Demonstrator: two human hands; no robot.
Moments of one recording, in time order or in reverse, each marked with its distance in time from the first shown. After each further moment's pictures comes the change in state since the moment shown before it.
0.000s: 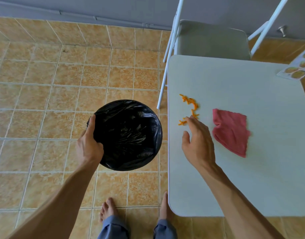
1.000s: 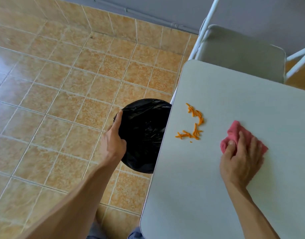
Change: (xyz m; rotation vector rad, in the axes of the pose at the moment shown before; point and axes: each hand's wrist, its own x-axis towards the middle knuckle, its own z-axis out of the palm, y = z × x) left_hand -0.025 0.078 0.079 -0.083 0.029 -0.094; right_hand 0.072 0.160 0.004 -0.170 0.364 0.158
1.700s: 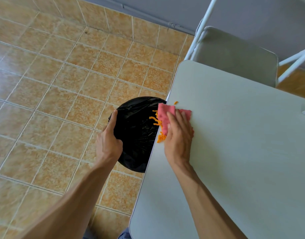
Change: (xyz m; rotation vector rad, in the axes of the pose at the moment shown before) left_hand -0.006 0.012 0.010 -0.043 -0.004 -0.056; right_hand -0.034 -0.131 0.039 0.337 -0.354 -0.385
